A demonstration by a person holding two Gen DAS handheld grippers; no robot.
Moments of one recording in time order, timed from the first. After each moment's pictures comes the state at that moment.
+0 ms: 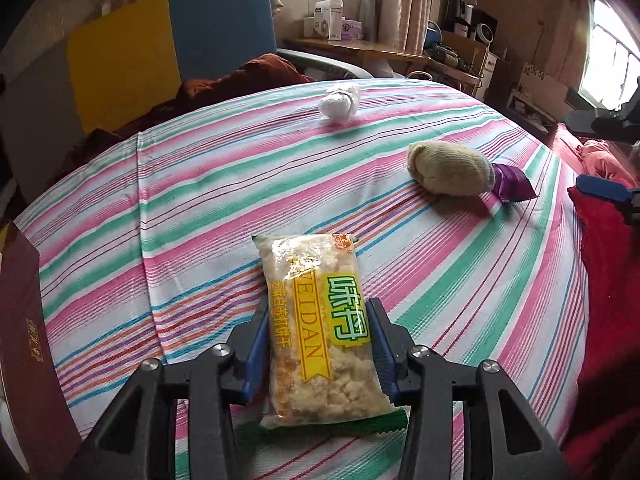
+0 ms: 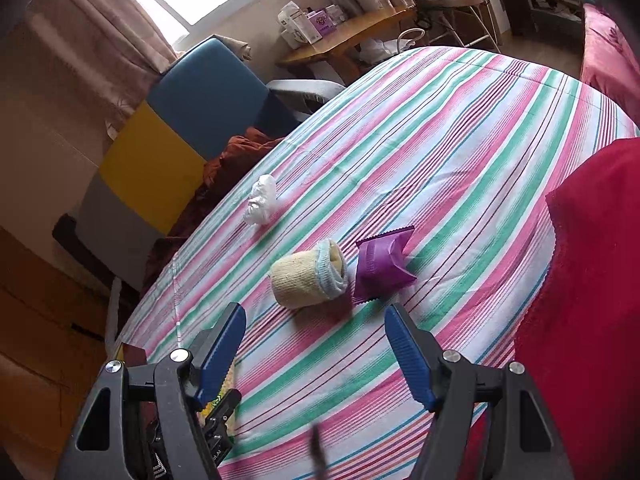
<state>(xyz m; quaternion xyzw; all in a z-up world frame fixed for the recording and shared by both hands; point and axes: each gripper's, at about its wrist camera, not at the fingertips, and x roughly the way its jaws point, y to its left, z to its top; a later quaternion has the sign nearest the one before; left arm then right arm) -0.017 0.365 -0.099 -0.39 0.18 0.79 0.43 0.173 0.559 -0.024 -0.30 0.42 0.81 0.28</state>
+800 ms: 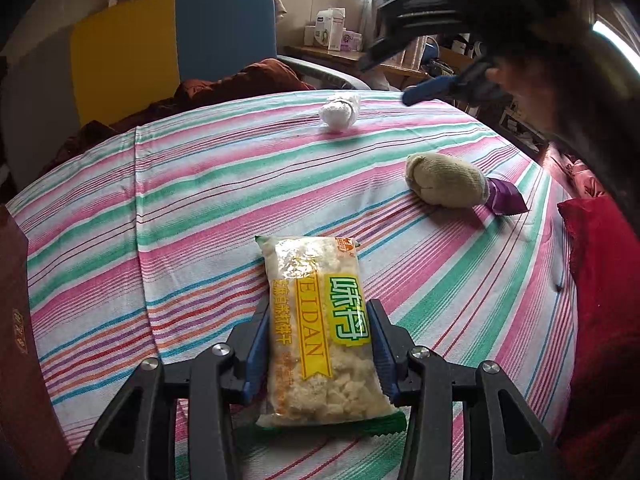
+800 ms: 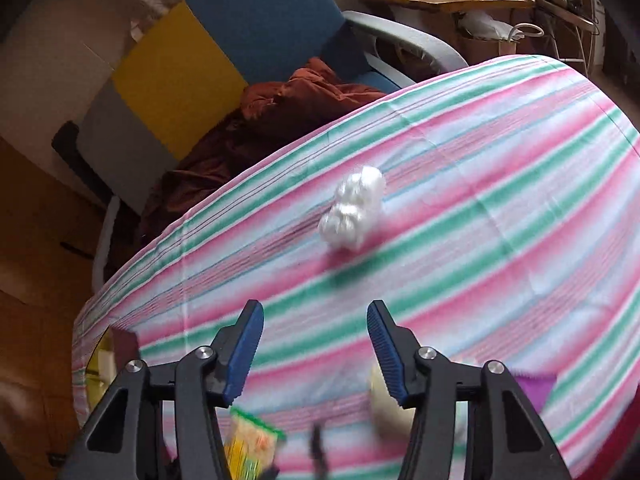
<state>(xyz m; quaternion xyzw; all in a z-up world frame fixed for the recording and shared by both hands) -0.025 0.356 -0.102 -0.39 0.14 0.79 0.44 -0.036 0.617 -0.034 -0.44 0.35 0.81 0.18</state>
